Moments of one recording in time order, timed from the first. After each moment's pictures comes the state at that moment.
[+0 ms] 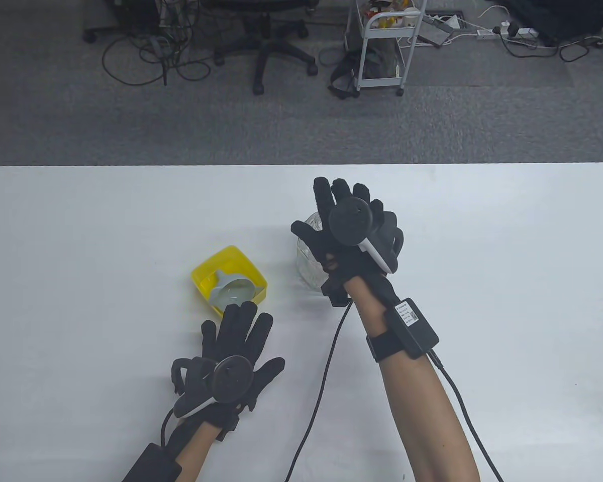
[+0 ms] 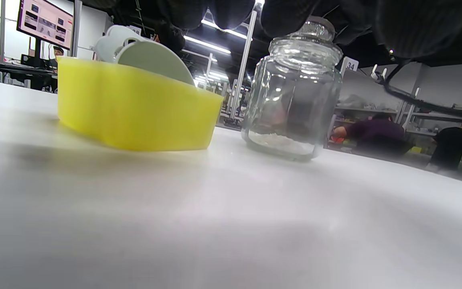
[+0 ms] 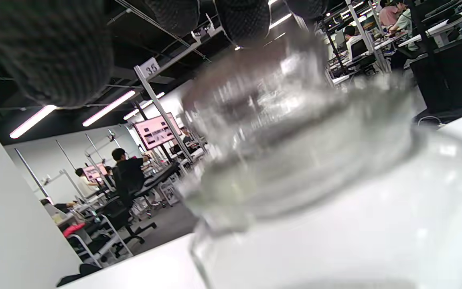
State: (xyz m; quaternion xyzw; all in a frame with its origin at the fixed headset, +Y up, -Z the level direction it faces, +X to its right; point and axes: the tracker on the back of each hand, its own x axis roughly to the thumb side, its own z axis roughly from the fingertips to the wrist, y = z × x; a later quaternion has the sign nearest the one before) left_hand -0.159 -0.736 -0.170 0.02 -0.16 0.13 0.98; right_hand 0.078 -0.623 -0.350 0.05 -0.06 0.97 0.25
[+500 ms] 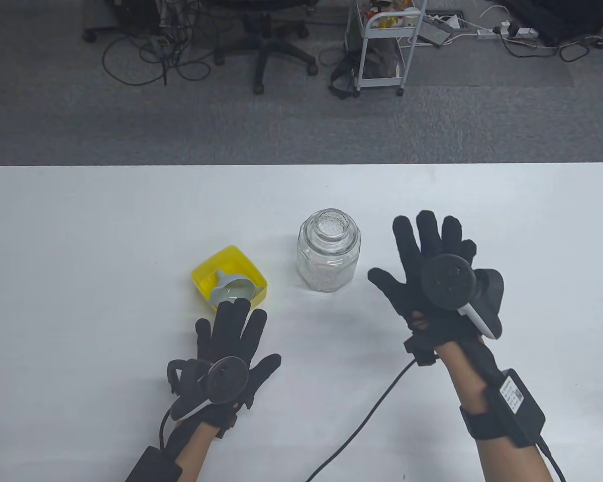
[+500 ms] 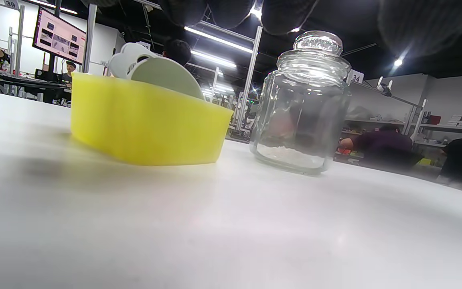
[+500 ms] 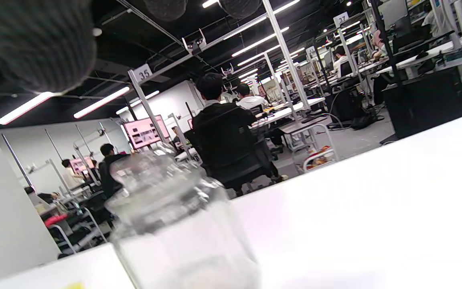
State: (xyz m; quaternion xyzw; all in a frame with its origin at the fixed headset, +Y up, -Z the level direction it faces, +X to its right) left_hand -0.164 -0.733 -0.170 0.04 -0.15 0.13 0.98; right_hand 0.202 -0.622 -0.241 0.03 -0.06 0.98 0.19
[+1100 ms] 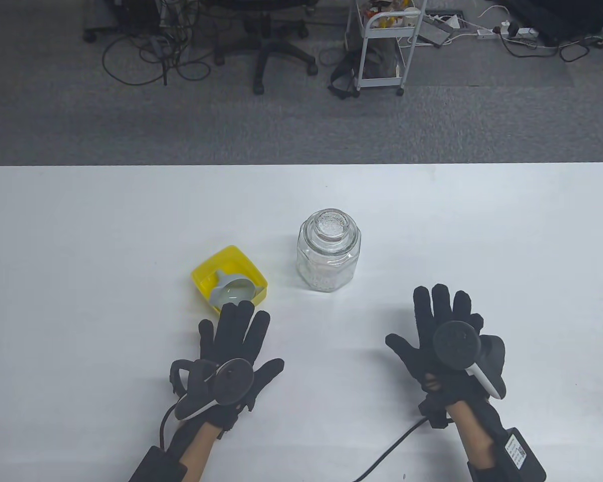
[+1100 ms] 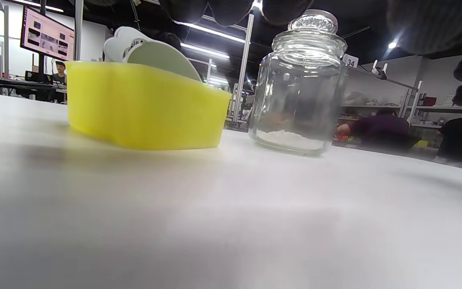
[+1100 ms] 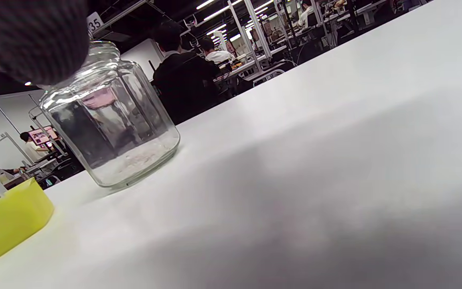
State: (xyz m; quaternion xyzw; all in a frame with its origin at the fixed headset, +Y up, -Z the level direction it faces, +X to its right) left_hand -0.160 -0.743 -0.171 0.02 -0.16 0.10 0.98; right_hand 0.228 -0.730 -0.199 0.00 0.03 0.98 0.21
